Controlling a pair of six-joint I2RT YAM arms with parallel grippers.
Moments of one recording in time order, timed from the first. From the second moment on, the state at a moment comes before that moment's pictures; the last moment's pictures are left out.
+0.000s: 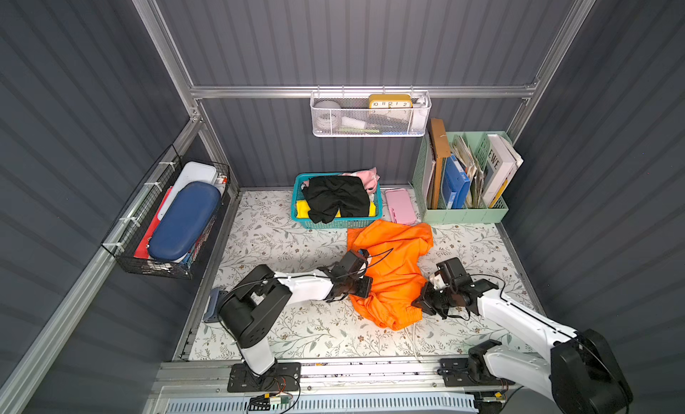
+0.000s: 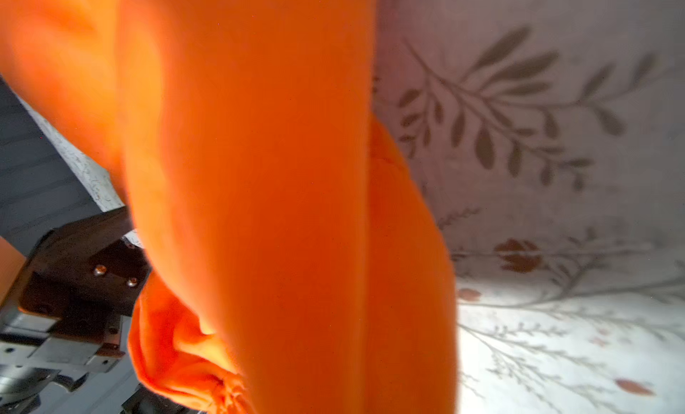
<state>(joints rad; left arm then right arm) -0.83 1.68 0.84 -0.04 0.23 -0.38 0.34 1.13 0.51 -0.51 -0.47 0.98</state>
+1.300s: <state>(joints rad) -1.34 1.88 0.77 0.55 -0.61 0.08 0.34 1.11 0.59 -0.38 -0.48 1.36</state>
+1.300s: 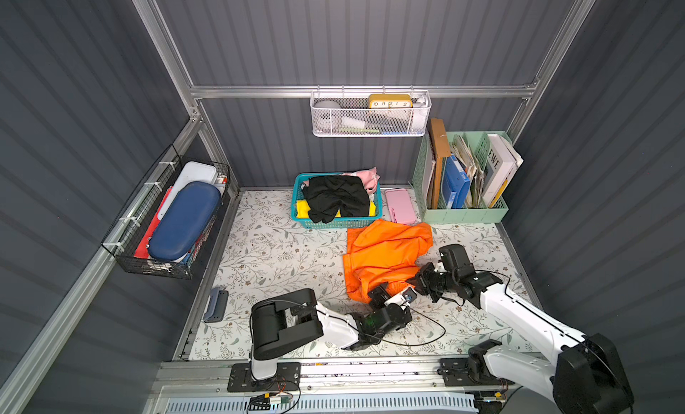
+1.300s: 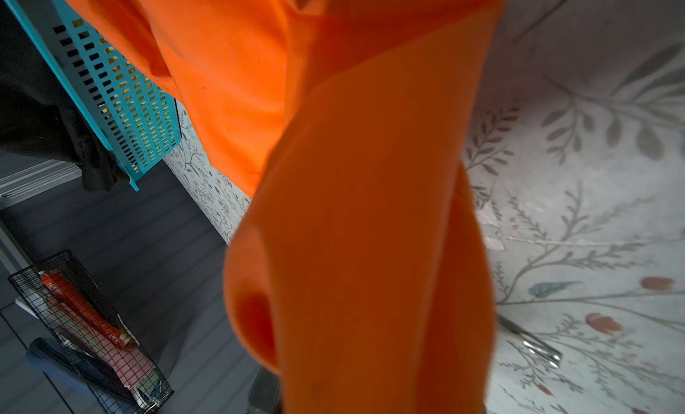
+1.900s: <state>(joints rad) -1.32 1.79 0.69 0.52 -0.60 -0.03 0.30 1.08 0.54 -0.39 -0.53 1.32</state>
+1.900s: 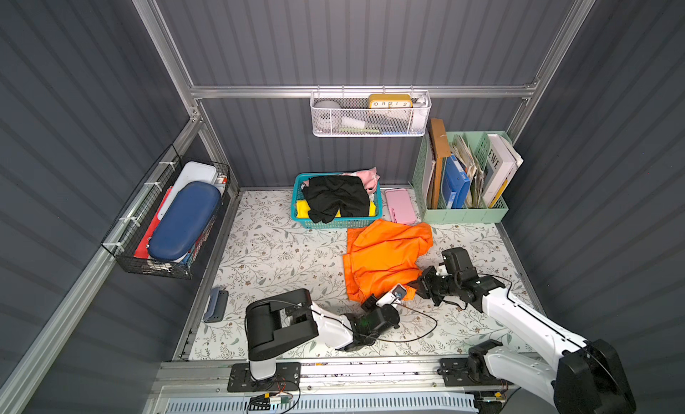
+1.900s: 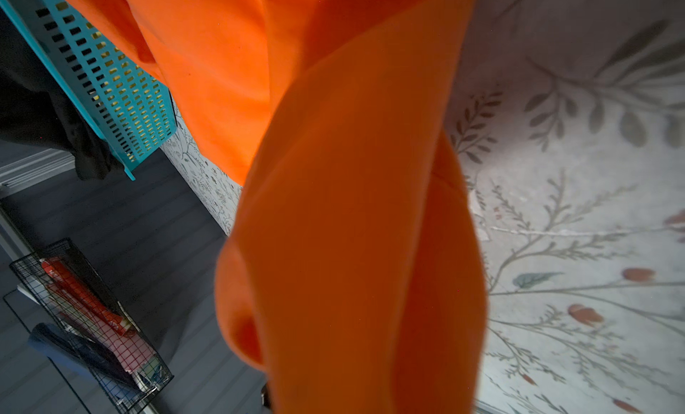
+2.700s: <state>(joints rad) -0.92 1.61 1.15 -0.23 0.43 0.32 0.26 0.92 0.77 -0.75 -0.35 0.61</state>
